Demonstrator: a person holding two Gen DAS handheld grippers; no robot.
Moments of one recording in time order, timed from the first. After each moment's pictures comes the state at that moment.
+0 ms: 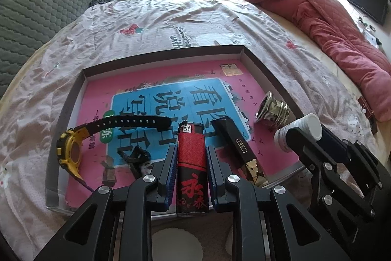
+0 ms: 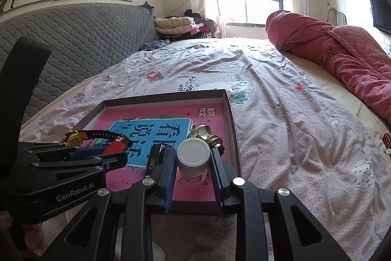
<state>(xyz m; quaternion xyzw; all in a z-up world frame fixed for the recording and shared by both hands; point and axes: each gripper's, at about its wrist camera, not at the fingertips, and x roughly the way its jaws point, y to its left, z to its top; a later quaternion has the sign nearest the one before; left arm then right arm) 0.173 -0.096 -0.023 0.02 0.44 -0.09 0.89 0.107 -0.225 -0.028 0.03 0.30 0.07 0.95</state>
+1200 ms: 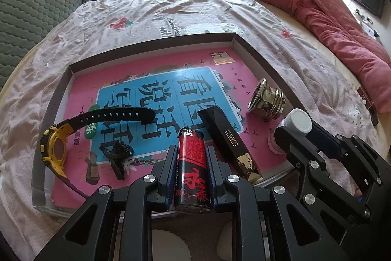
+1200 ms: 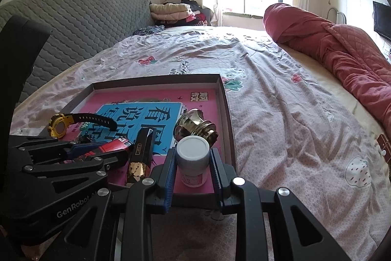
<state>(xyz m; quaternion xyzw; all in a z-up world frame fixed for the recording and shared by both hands) 0.176 -0.110 -0.036 0.03 0.45 -0.11 0.88 0.117 -0.222 -0.040 0.00 0.33 0.05 0.94</state>
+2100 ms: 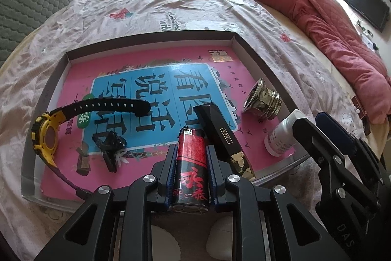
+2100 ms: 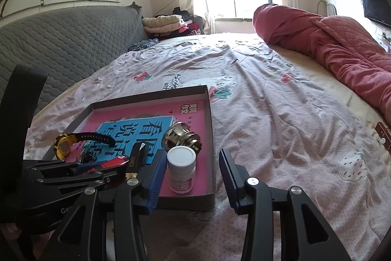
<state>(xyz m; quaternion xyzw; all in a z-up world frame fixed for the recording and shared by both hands) 0.176 -0.104 -0.039 -0.01 0.47 -0.11 0.87 0.107 -0.248 -0.027 0.05 0.31 0.04 0.95</state>
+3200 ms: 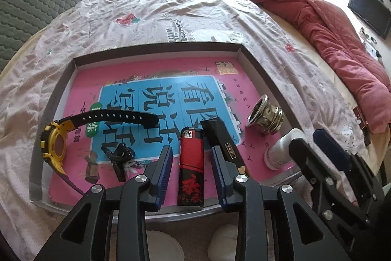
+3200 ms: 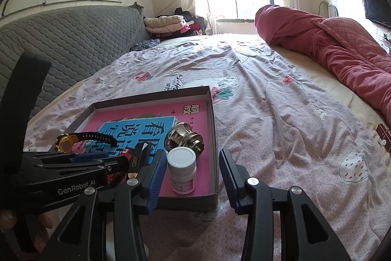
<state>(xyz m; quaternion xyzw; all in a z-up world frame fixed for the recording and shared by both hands) 0.182 -0.099 -0.025 -0.02 0.46 -0.10 0.88 0.106 -0.243 -0.028 0.04 0.30 0.05 0.95</state>
